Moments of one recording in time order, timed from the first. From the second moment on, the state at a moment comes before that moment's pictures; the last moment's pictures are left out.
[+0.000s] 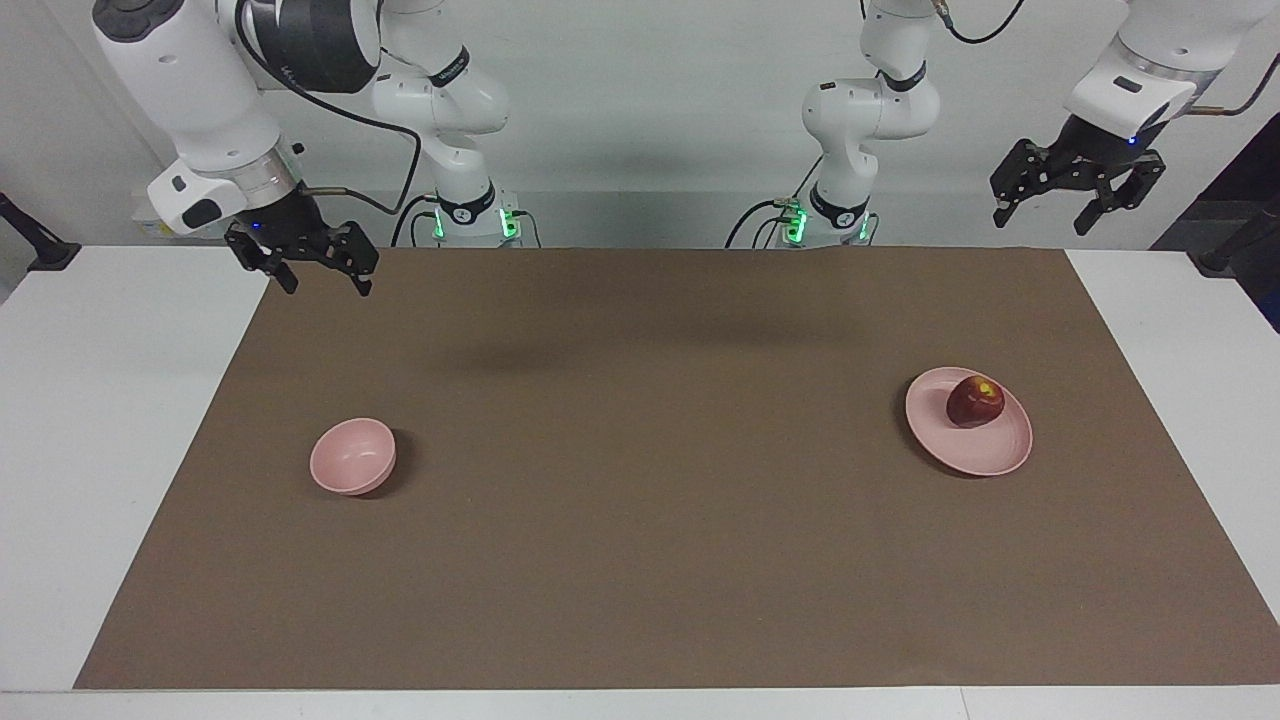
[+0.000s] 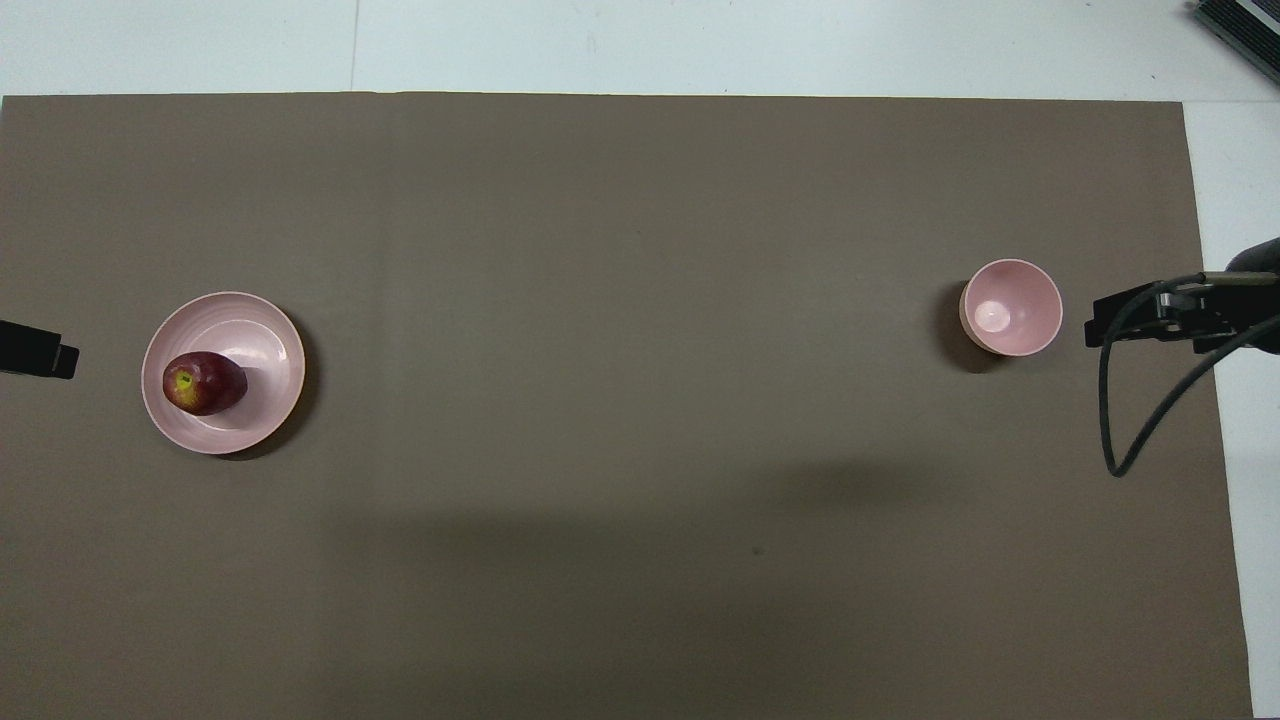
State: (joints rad) left arm -0.04 -0.04 0.01 -1.45 0.00 1.40 0.15; right arm -0.05 0.01 0.01 -1.63 0.02 1.60 0.03
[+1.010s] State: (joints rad) left arm -0.04 -0.04 0.02 -1.48 0.00 1.45 0.18; right arm -0.05 0.01 0.01 -1.63 0.02 1.60 0.03
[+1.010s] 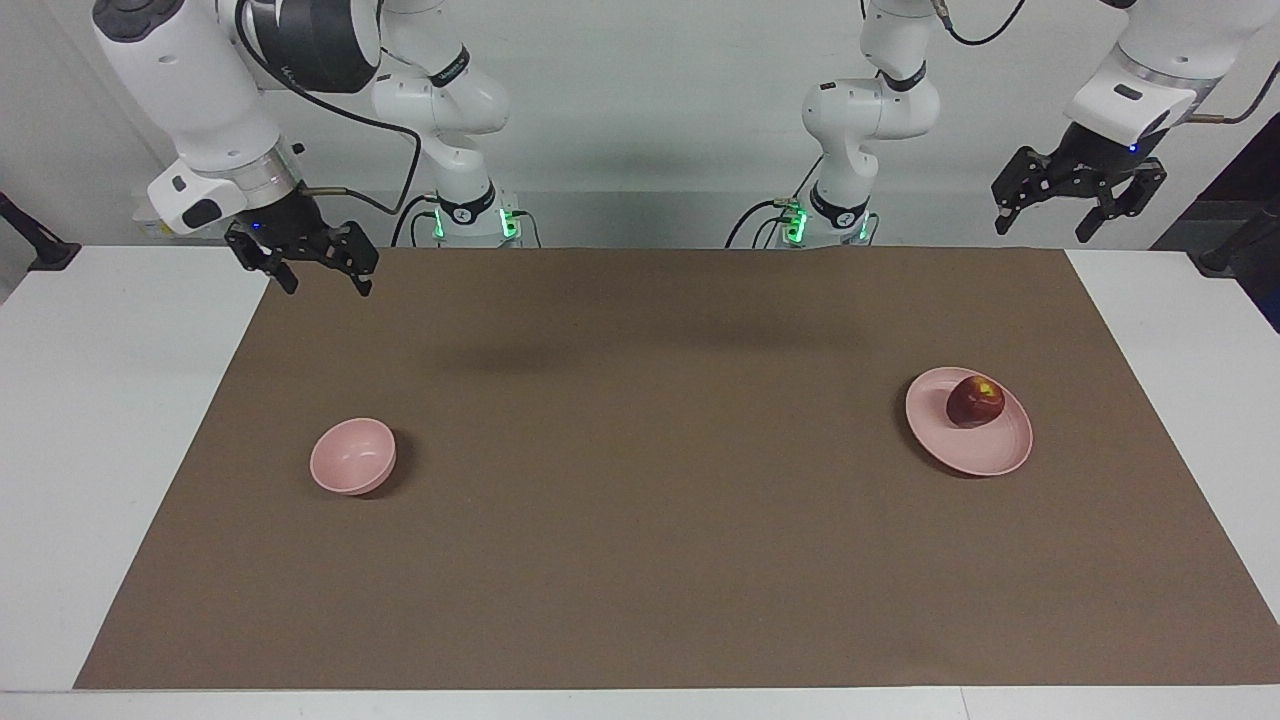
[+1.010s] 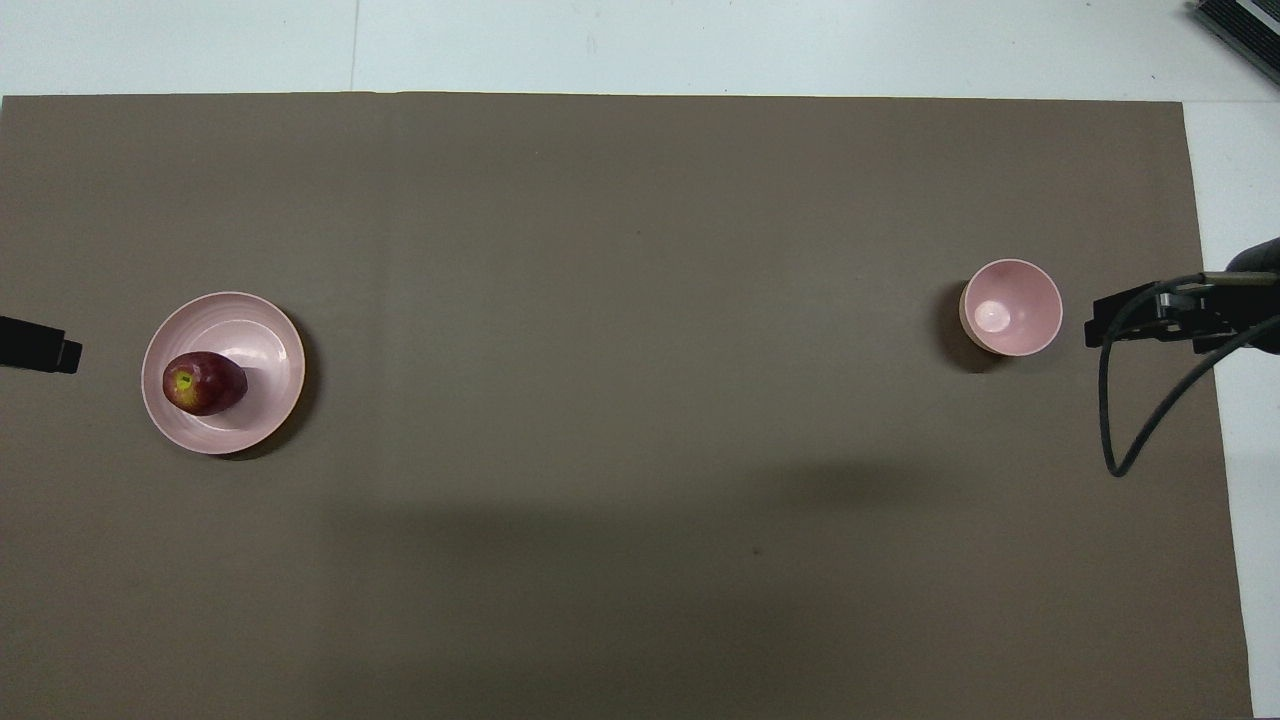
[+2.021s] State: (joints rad) left arm -0.05 -0.04 0.11 -1.79 -0.05 1.80 0.27; right arm -0.05 0.01 0.01 -1.63 0.02 1.60 0.03
